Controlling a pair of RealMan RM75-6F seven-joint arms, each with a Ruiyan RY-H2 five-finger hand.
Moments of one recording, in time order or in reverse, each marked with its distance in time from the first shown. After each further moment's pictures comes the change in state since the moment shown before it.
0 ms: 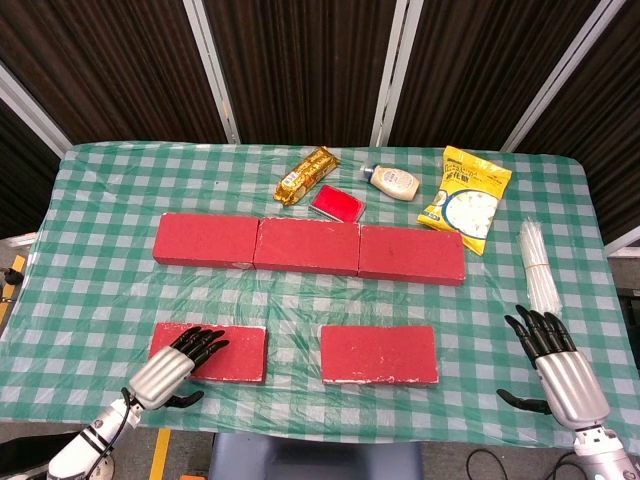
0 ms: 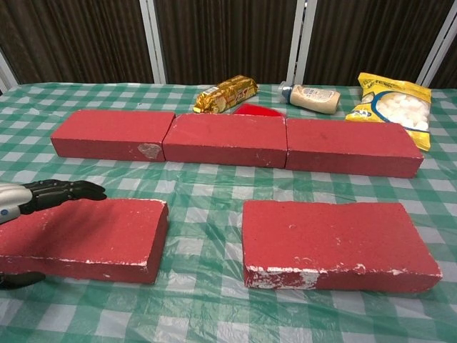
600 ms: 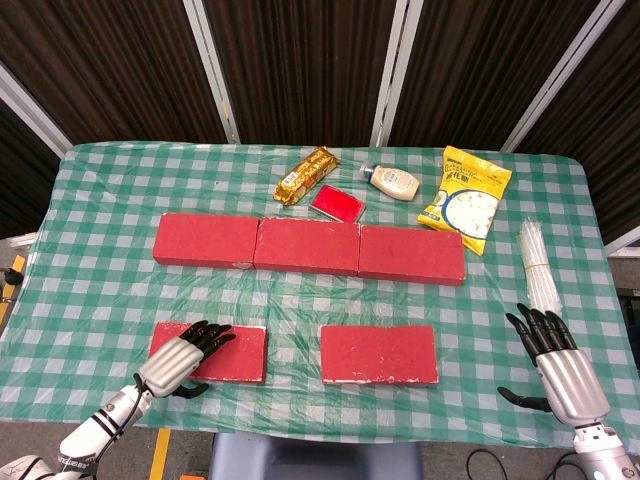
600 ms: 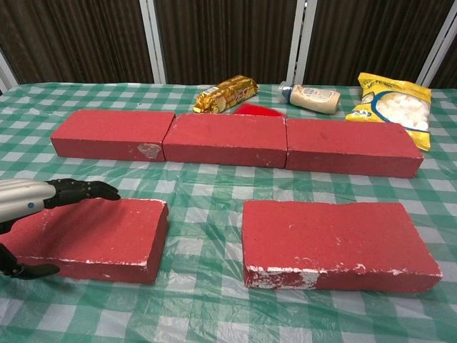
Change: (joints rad) left arm -0.083 0.008 -0.016 -0.024 -0.085 -0.103 0.024; right arm 0.004 -0.001 0.007 -0.003 0.021 -0.011 -0.005
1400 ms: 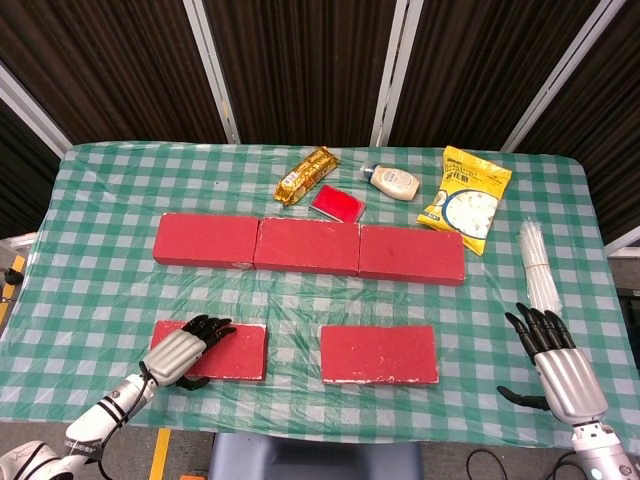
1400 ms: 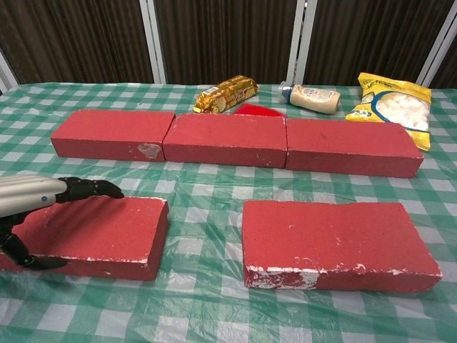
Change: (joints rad) left arm -0.062 0.004 -0.014 0.002 -0.090 -0.082 0.014; right arm 0.006 -0.006 0.003 -0.003 0.015 -0.016 -0.017
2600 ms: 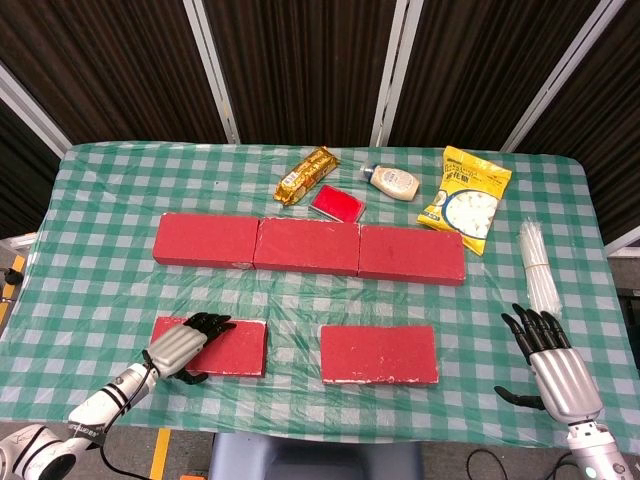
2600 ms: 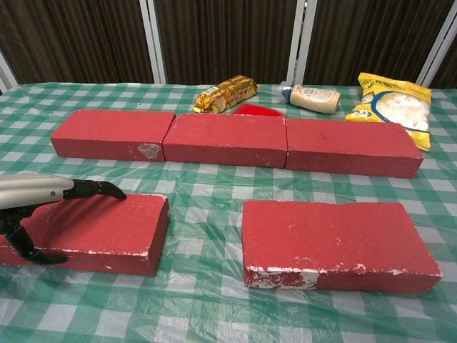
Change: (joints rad) left arm -0.080 0.033 -0.009 -0.015 -0.094 -0.127 -0.048; right arm 0.004 -0.014 0.000 -0.003 0.011 -0.013 -0.034
